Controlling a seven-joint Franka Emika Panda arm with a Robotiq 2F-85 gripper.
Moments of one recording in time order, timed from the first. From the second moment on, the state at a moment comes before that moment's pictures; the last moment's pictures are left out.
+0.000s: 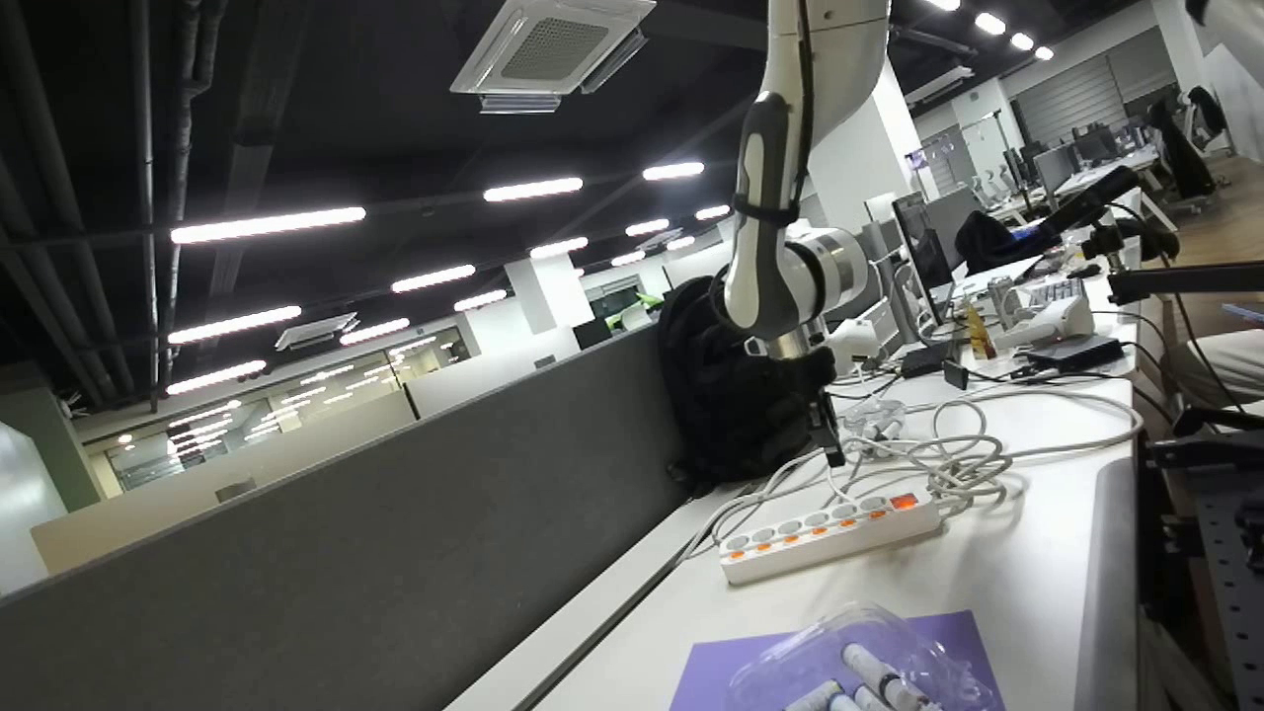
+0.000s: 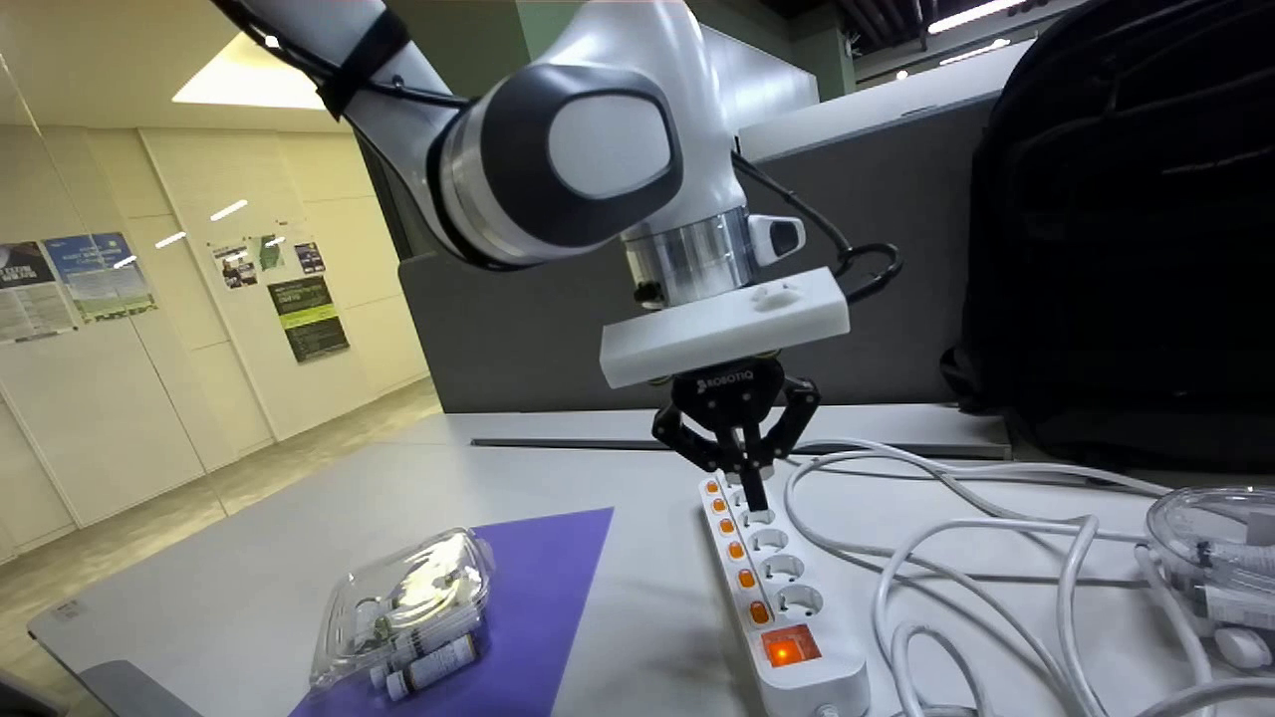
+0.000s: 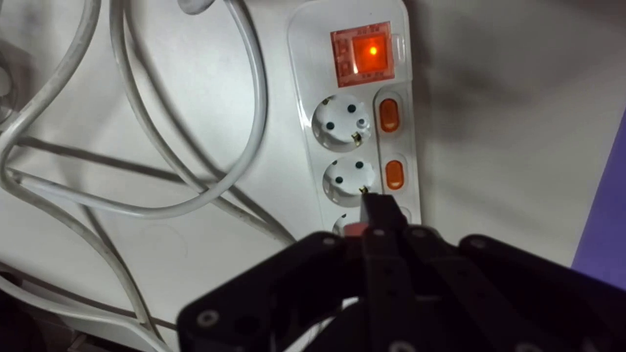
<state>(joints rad) -0.21 0.30 -0.14 -2.31 0.11 2.70 -0.80</state>
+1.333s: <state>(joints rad) -0.24 0.49 -0.06 -2.21 0.01 2.70 -0.79</state>
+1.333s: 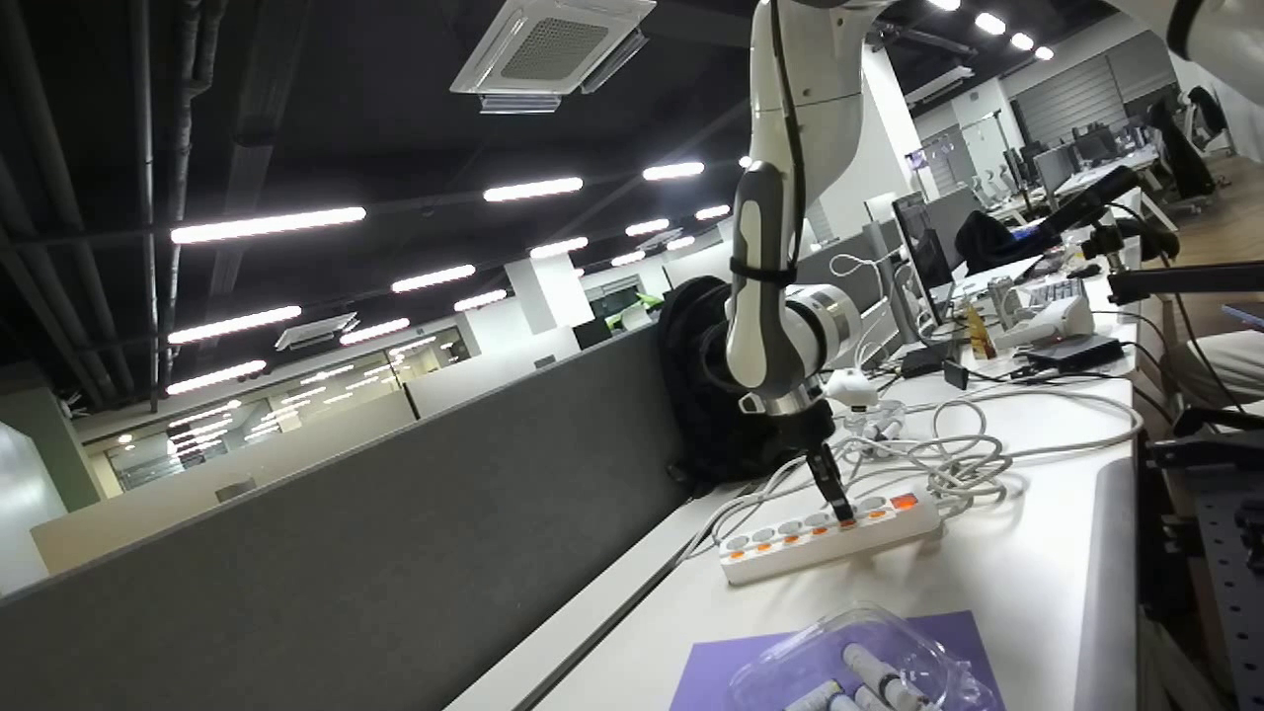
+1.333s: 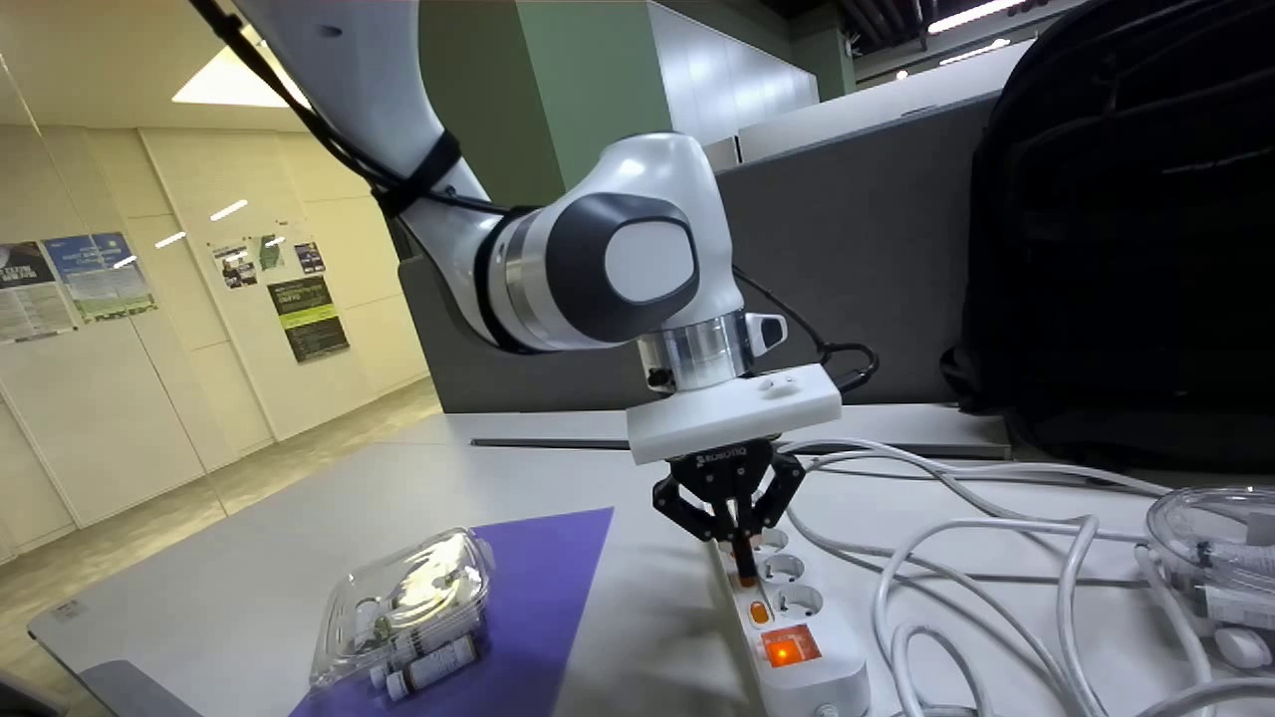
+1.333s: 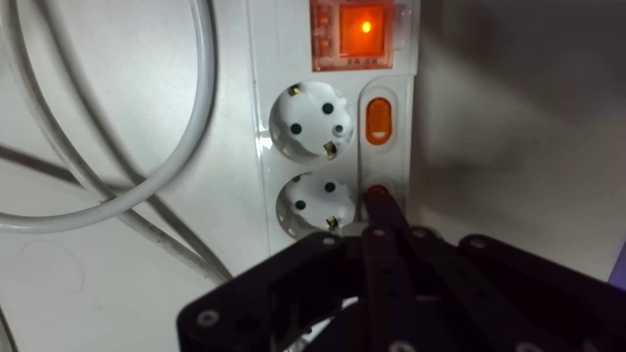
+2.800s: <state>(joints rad) -0.24 0.58 -0.06 -2.03 -0.05 2.49 -0.72</state>
